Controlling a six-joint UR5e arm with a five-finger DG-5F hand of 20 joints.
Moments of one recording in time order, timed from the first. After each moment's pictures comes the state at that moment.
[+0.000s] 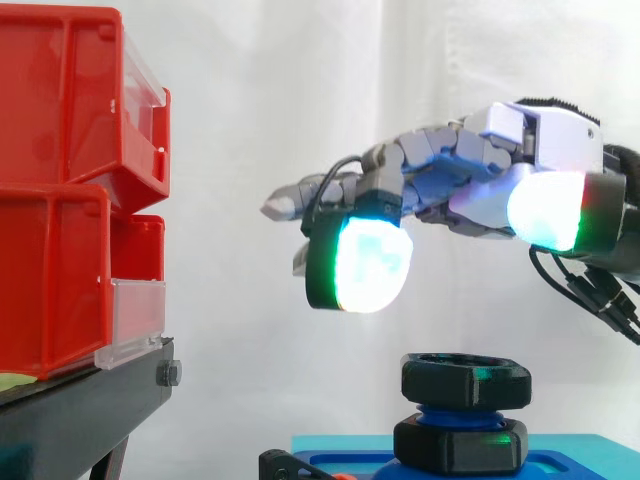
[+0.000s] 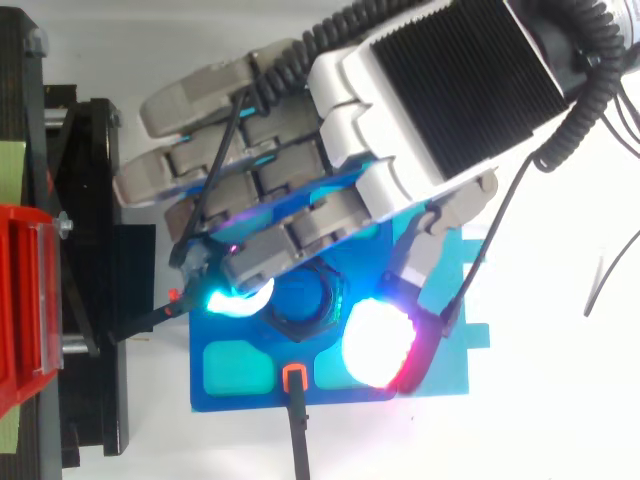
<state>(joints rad) -0.11 -2.33 -1.10 -2.57 -2.22 -1.32</state>
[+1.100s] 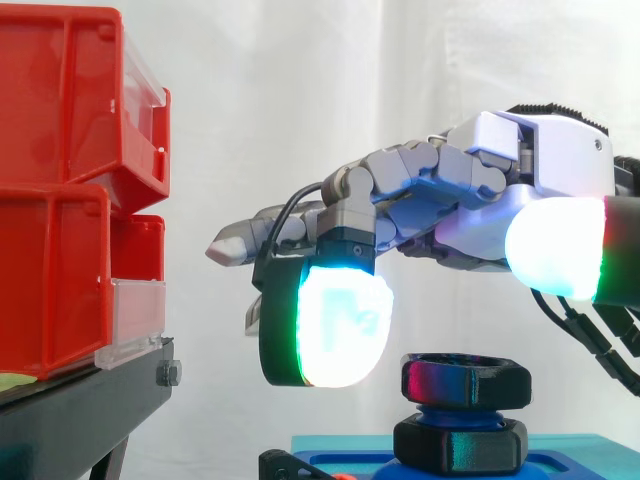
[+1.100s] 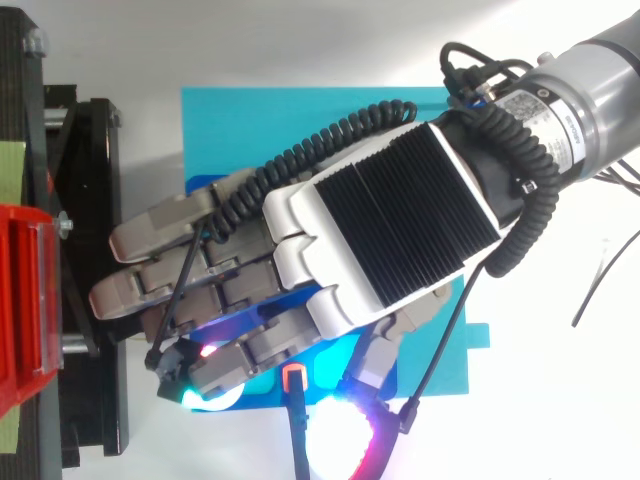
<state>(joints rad) -0.02 -2.36 -1.11 -2.59 -2.13 -1.31</state>
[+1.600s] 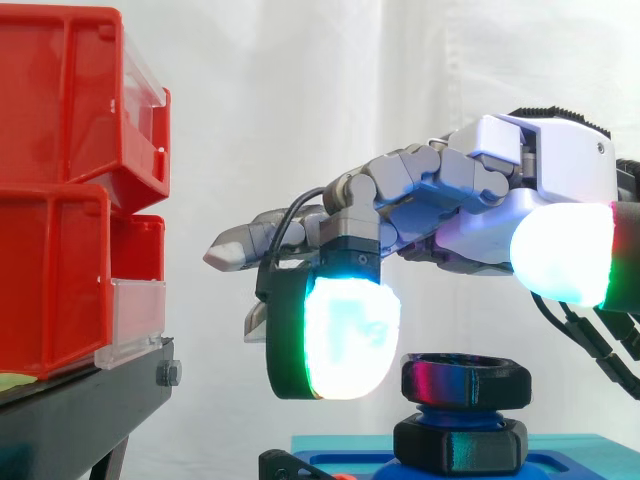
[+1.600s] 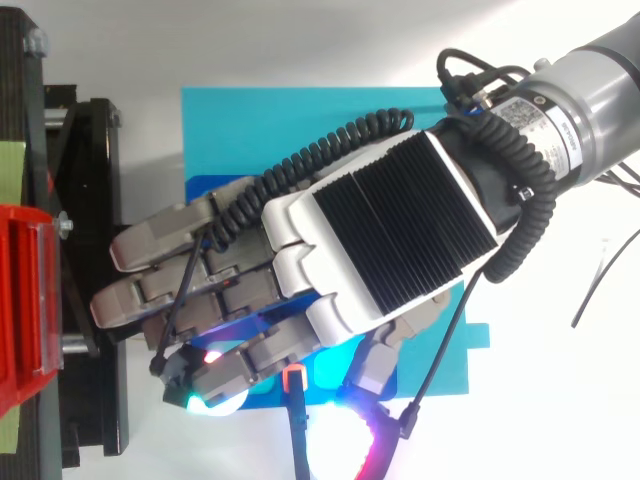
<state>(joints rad) -0.01 -2.36 -1.11 -2.59 -2.13 -1.31</state>
